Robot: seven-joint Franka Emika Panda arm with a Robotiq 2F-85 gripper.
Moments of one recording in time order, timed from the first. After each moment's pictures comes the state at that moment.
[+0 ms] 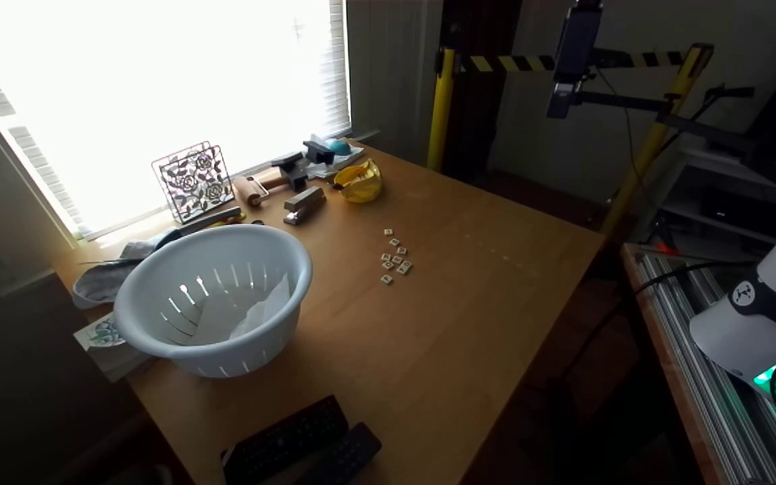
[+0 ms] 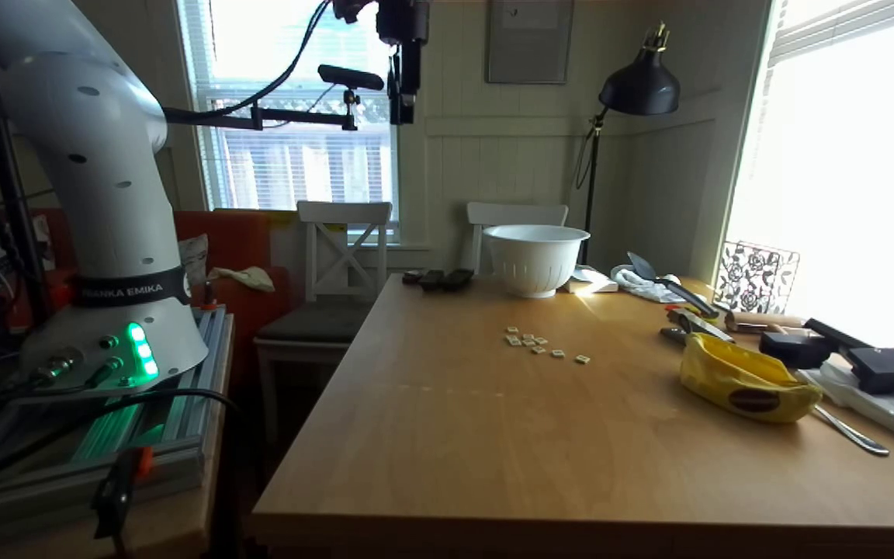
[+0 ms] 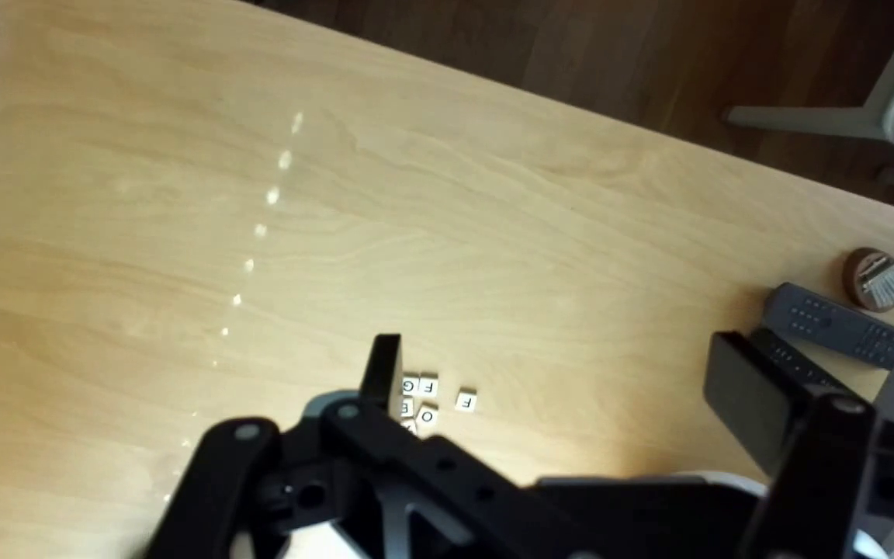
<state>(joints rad) -0.04 -0.53 -0.03 -2.40 0.04 1.86 0.10</state>
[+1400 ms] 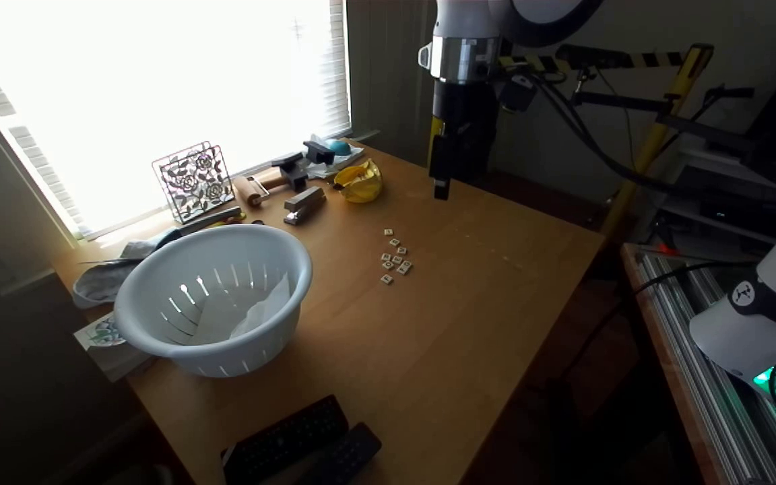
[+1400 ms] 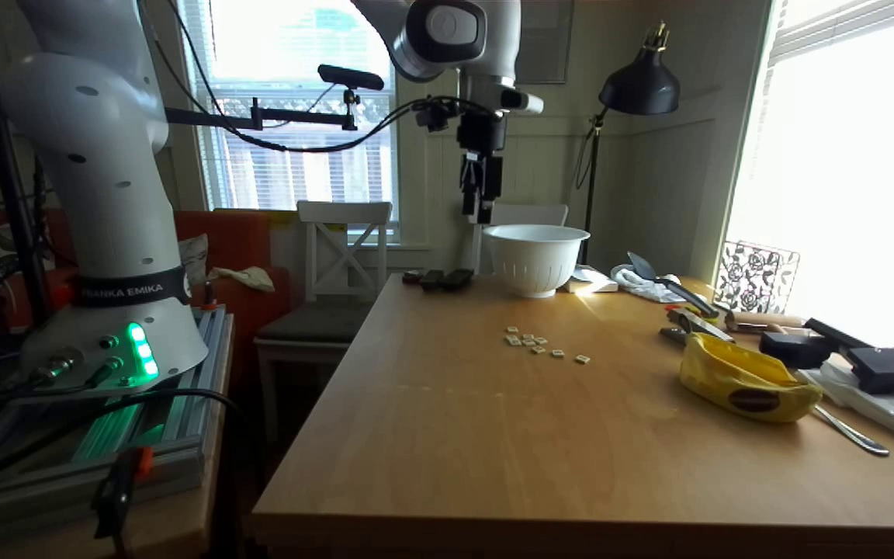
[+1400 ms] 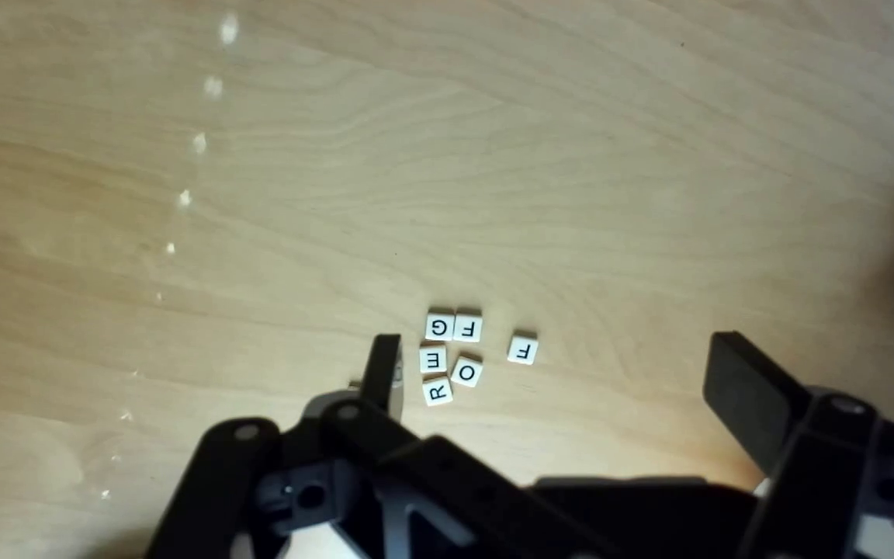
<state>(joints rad) -0.05 -0.02 -0.06 -2.28 0.03 2.25 0.07</state>
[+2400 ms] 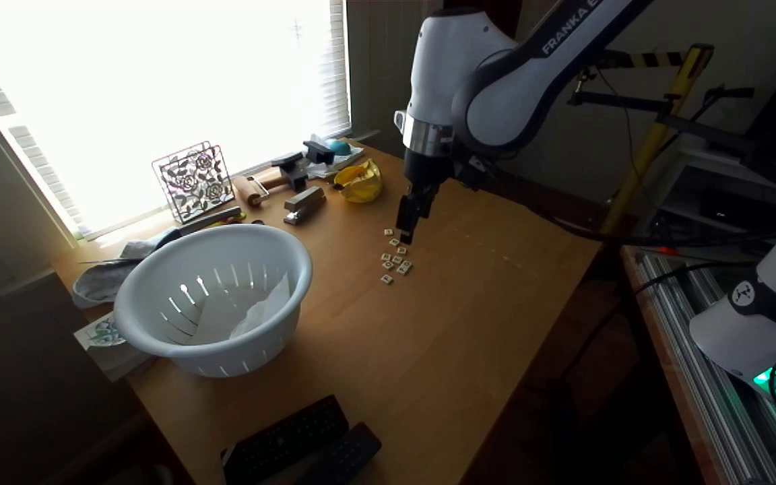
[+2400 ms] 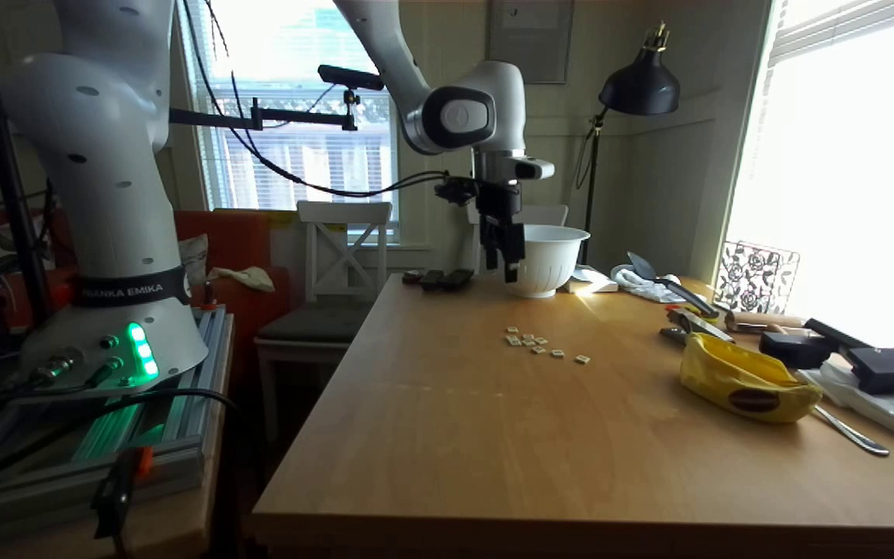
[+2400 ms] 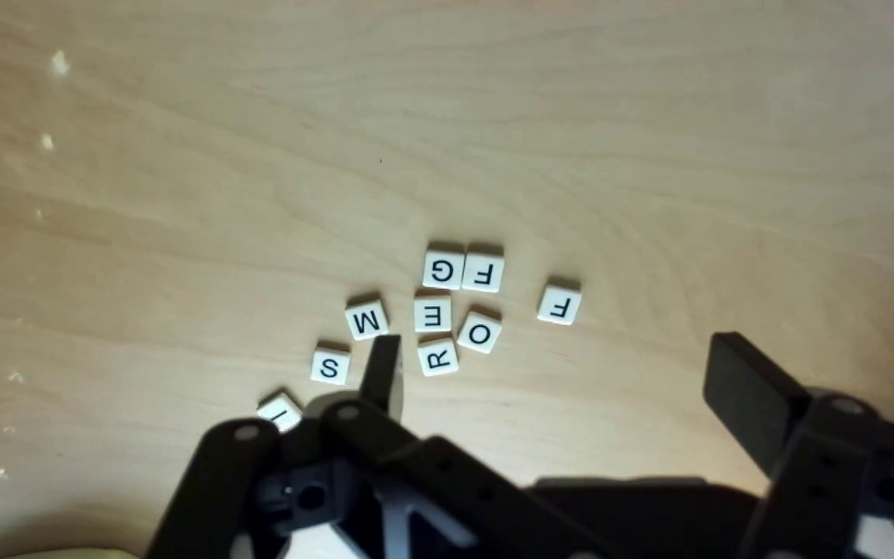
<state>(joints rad) -0.05 0.26 -0.05 -2.27 0.01 2.63 0.07</state>
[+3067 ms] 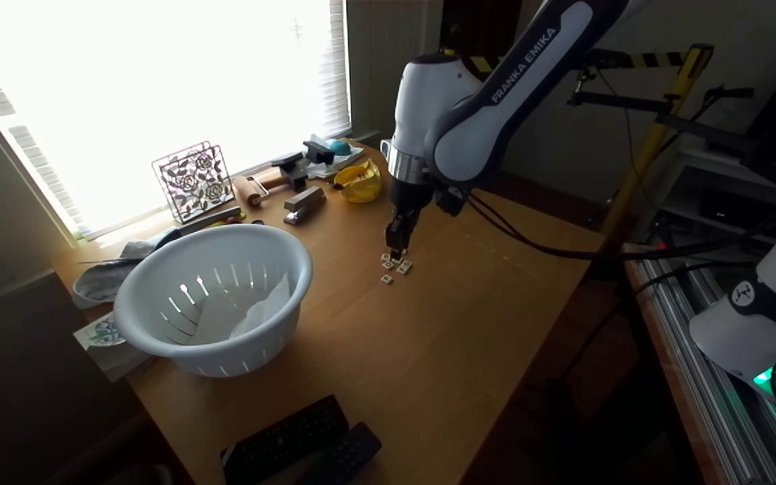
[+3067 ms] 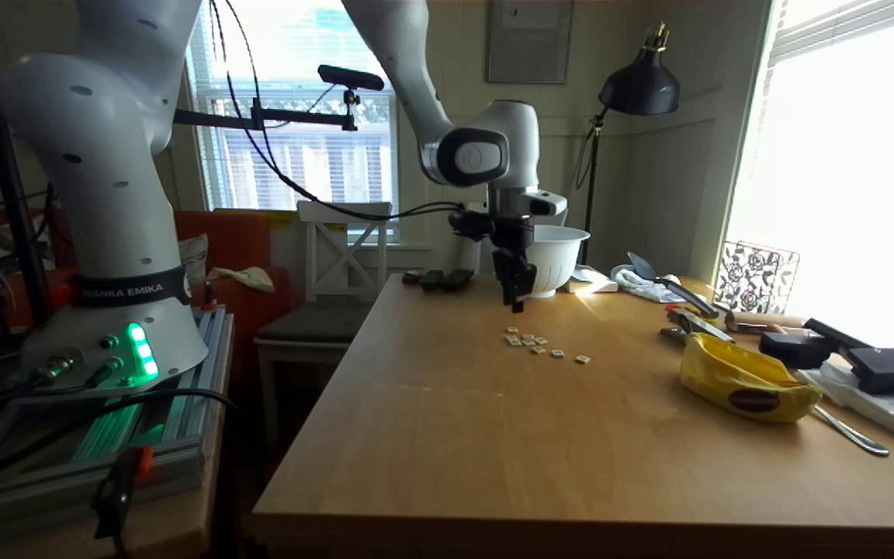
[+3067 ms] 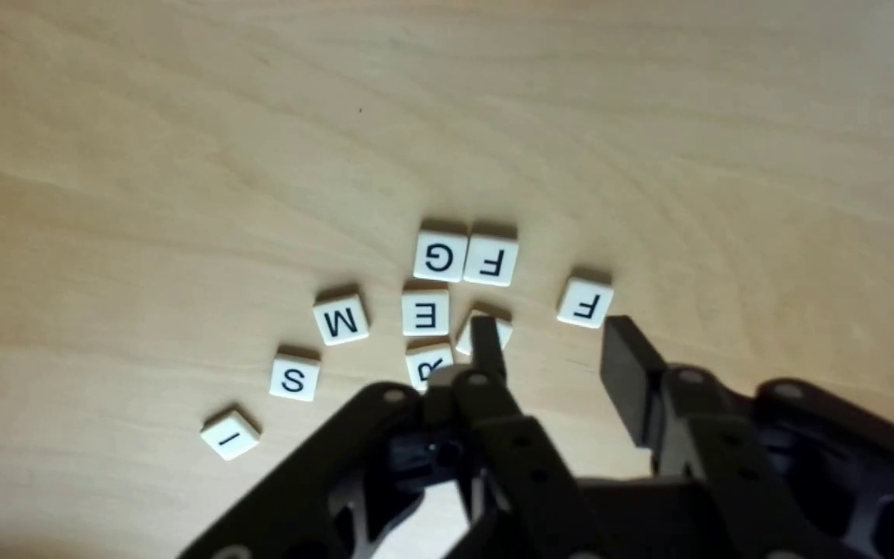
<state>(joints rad) -0.09 0.43 -0.02 -2.17 0.07 2.71 -0.01</state>
